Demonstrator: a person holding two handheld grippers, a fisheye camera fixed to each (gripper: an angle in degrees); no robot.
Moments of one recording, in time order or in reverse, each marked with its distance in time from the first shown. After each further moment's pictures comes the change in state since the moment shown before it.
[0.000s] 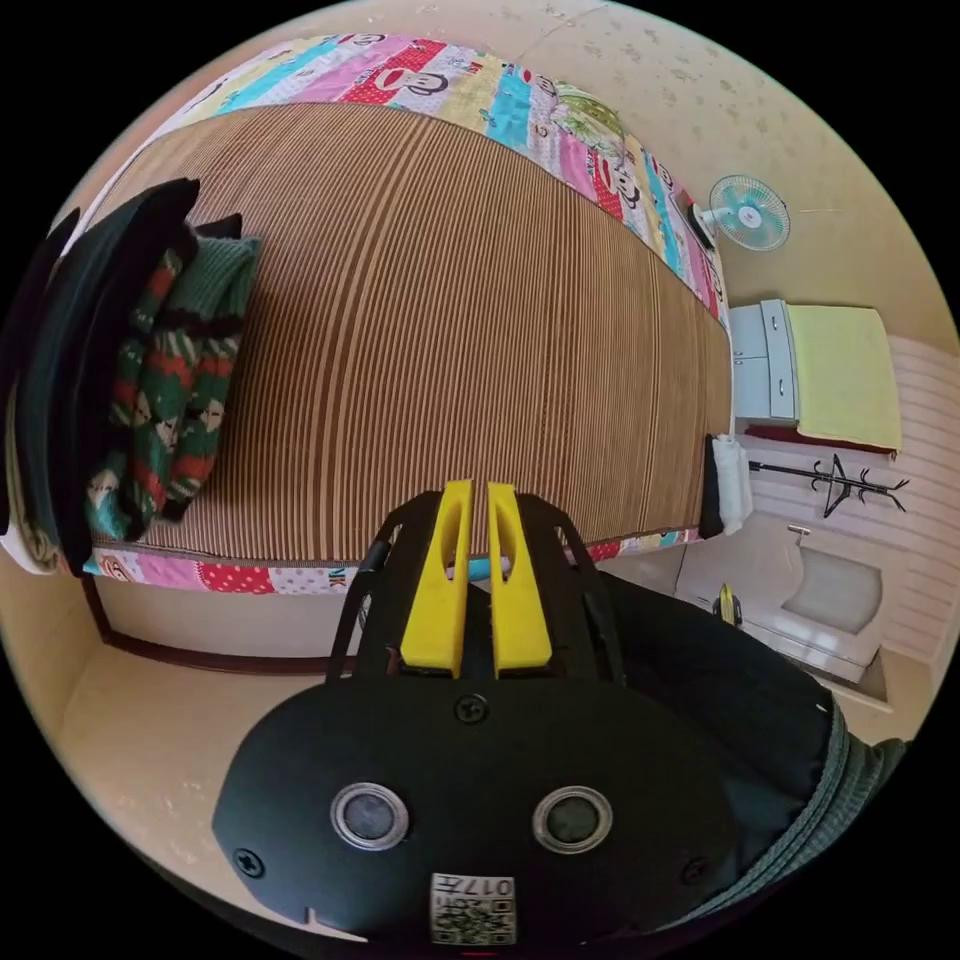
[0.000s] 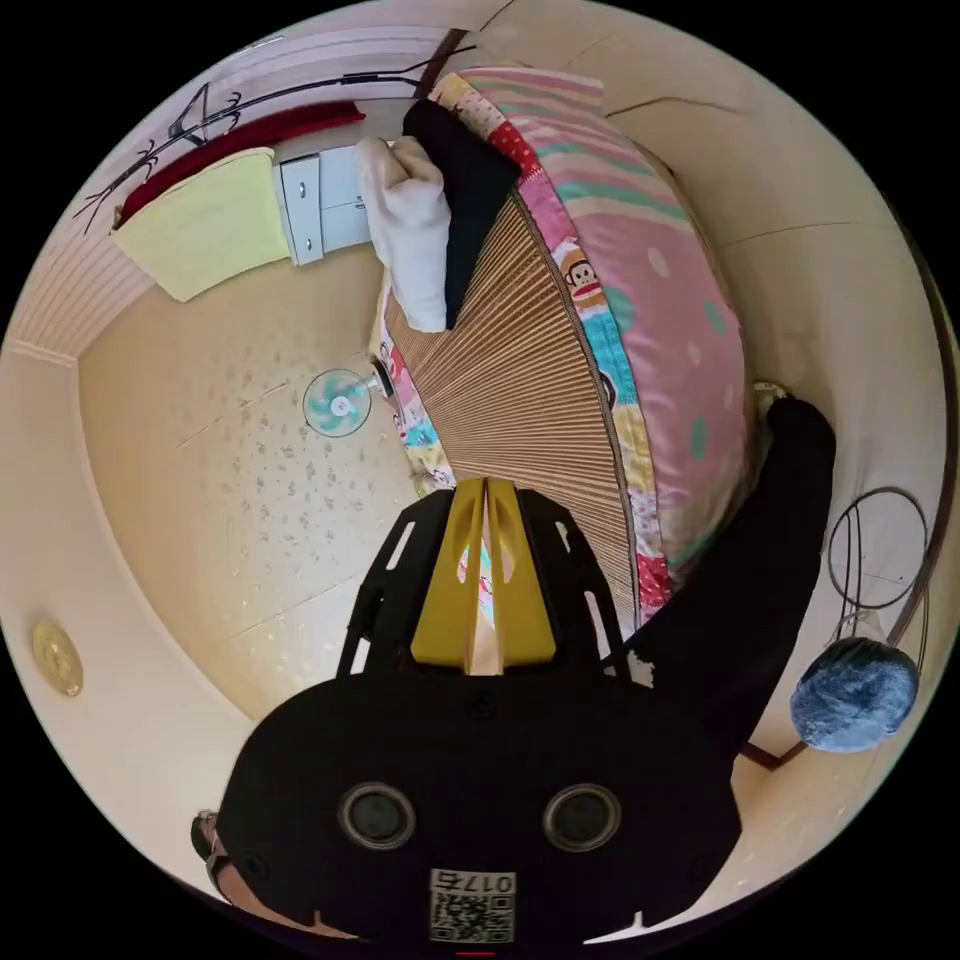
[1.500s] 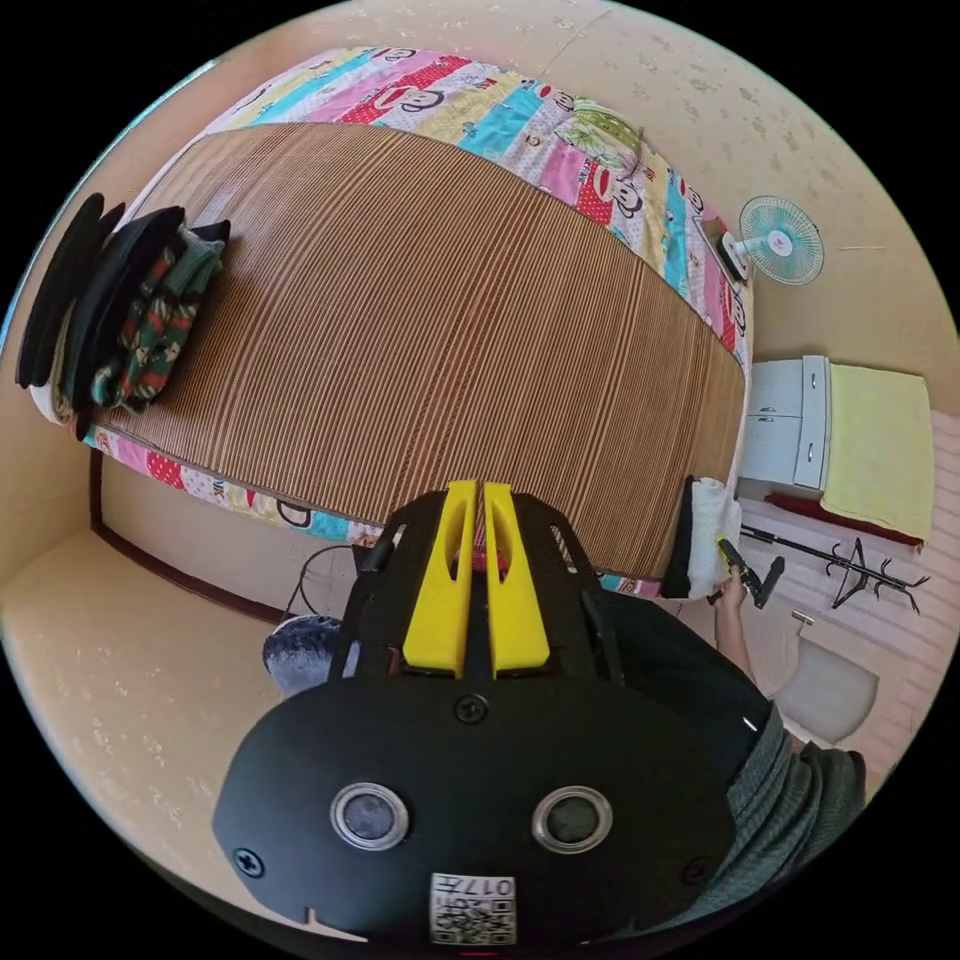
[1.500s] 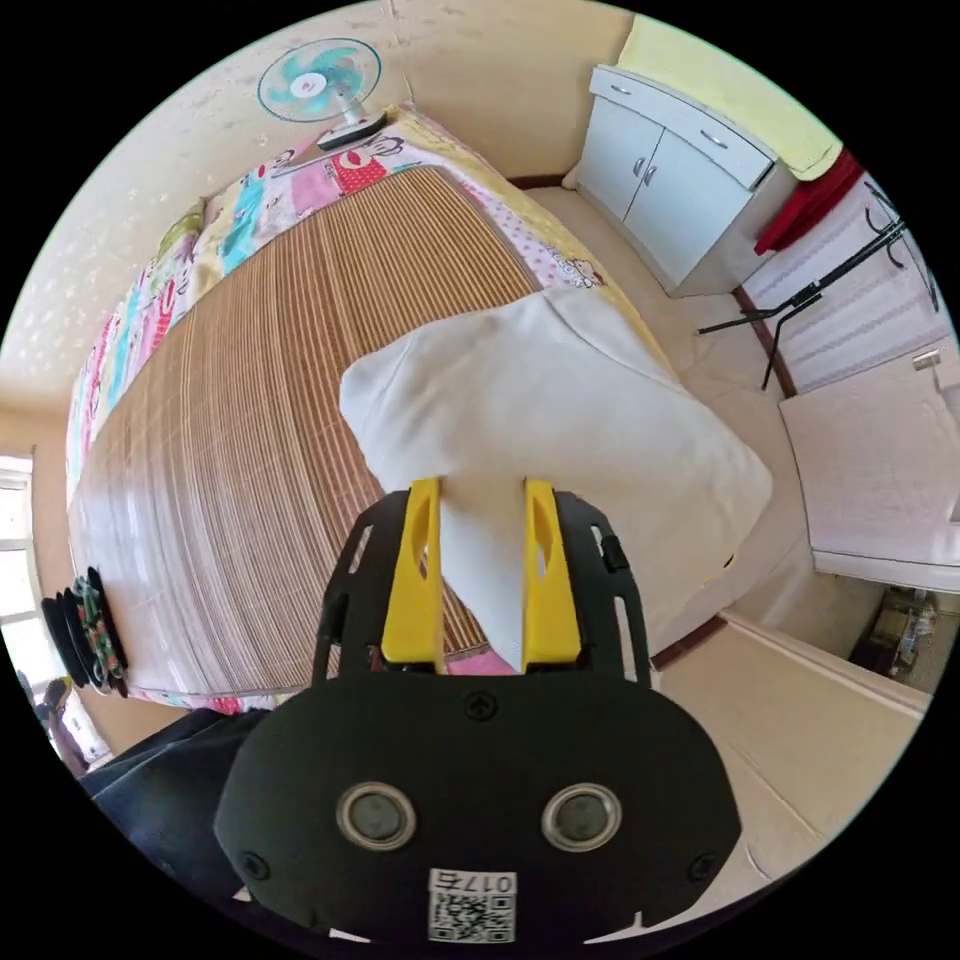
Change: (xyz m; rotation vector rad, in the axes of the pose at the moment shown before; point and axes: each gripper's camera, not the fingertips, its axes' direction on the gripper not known) left arm 0.372 0.010 0.129 0.084 -0.091 -0.213; right arm -0.209 0.050 0.275 -0.262 1.329 -1.074
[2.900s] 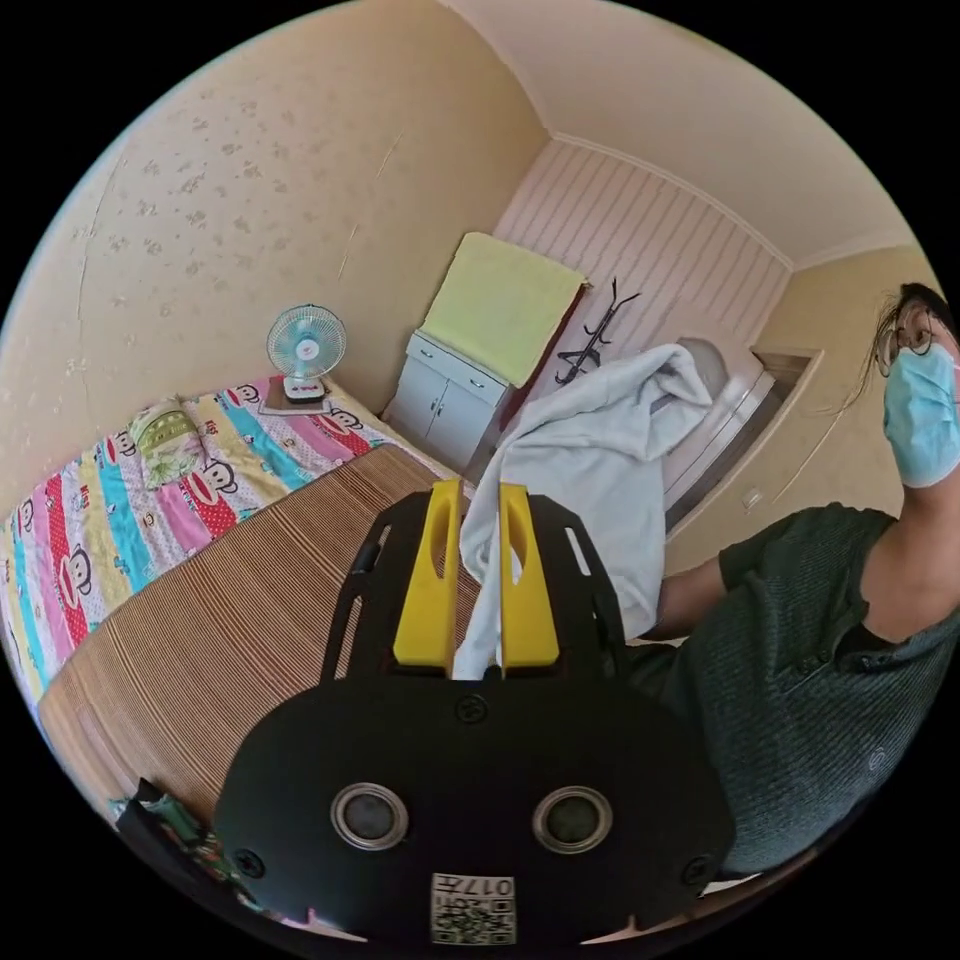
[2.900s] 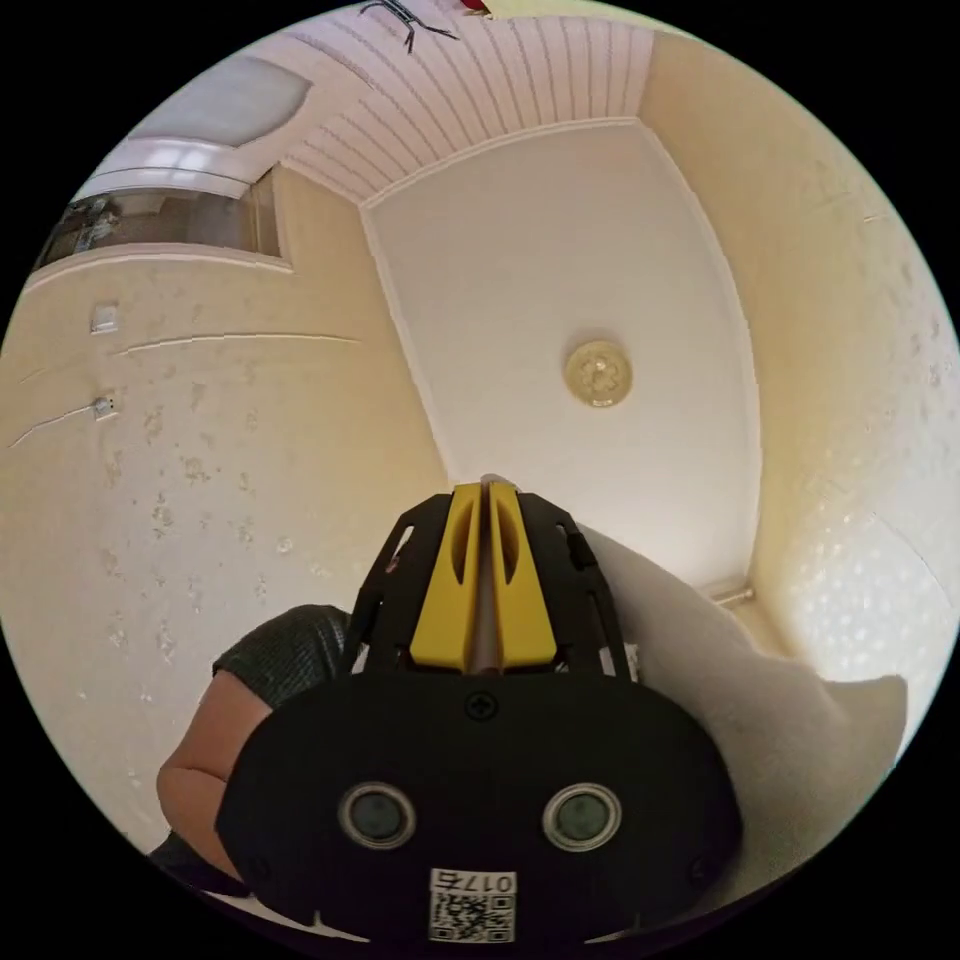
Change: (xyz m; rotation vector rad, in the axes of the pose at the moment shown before) left arm 0.166 0.170 -0.142 0.383 0.509 1.177; right arm -0.230 0.259 -0.151 1.216 -2.690 -0.773
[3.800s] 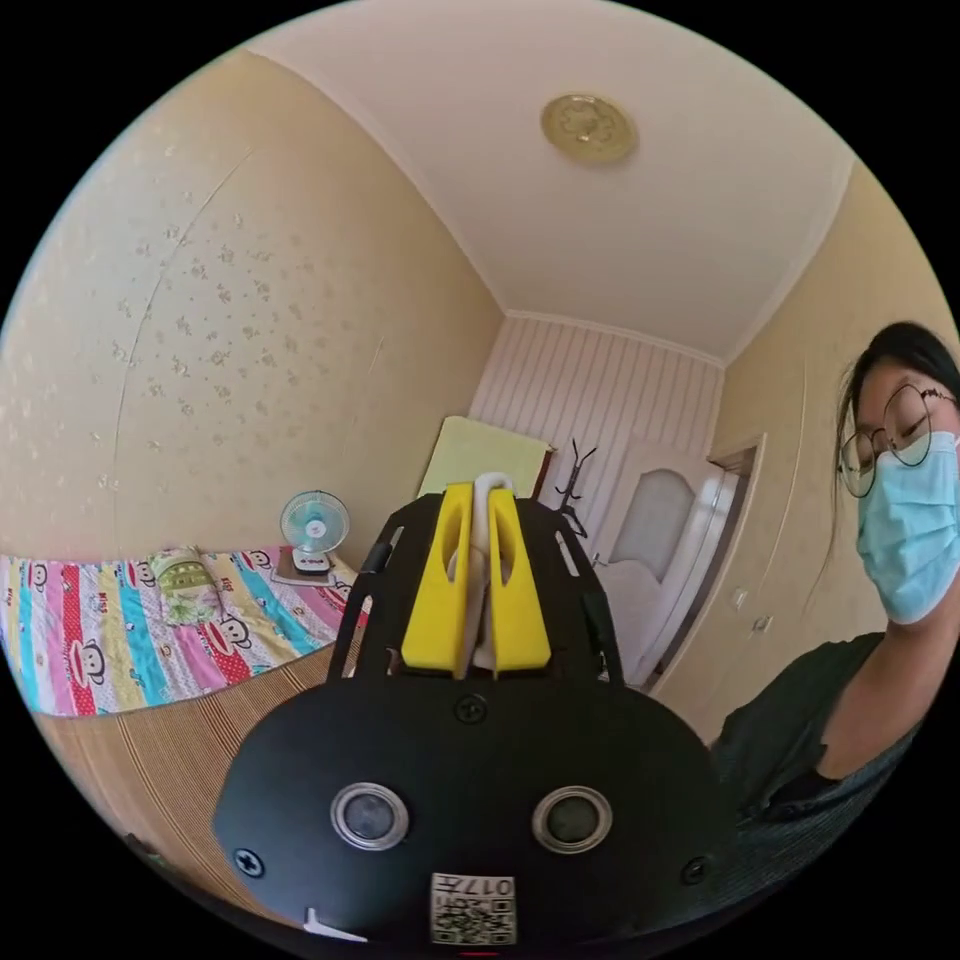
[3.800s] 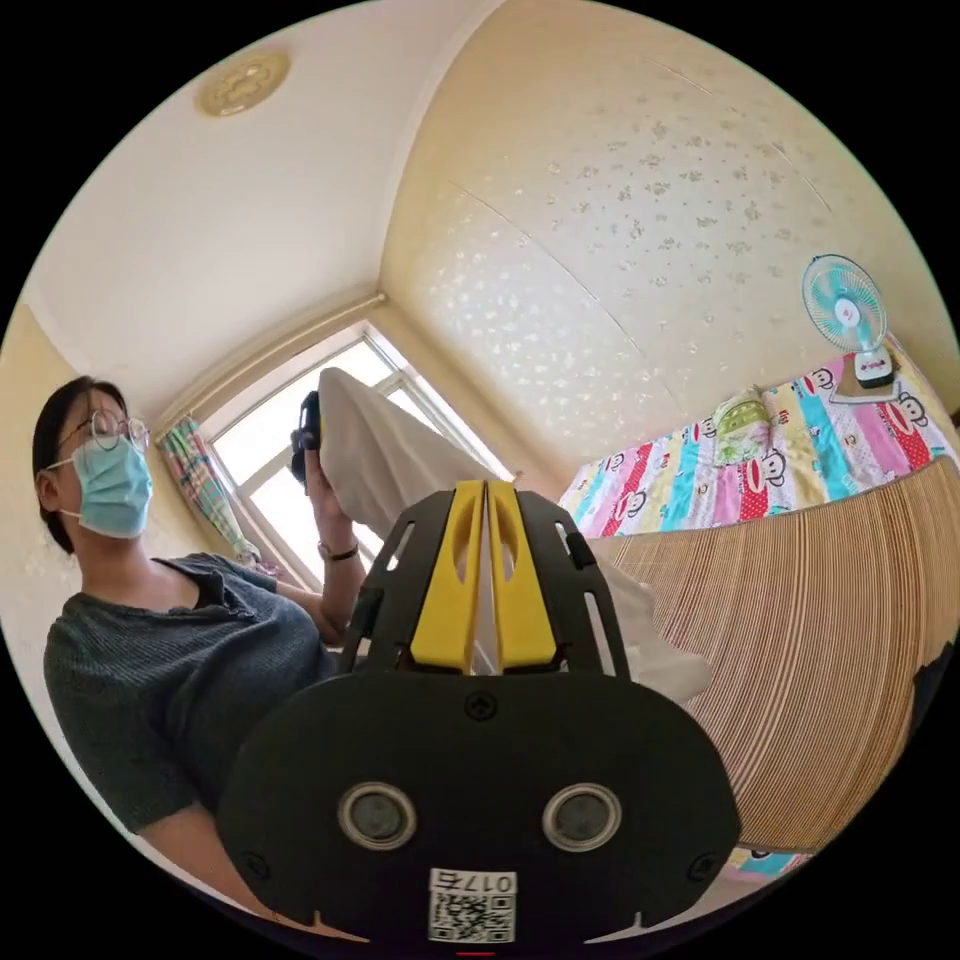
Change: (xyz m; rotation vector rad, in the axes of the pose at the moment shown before) left arm 0.126 0.080 -0.176 0.560 -0.036 0.094; right arm 0.001 0.378 -0.026 -0.820 1.221 0.303
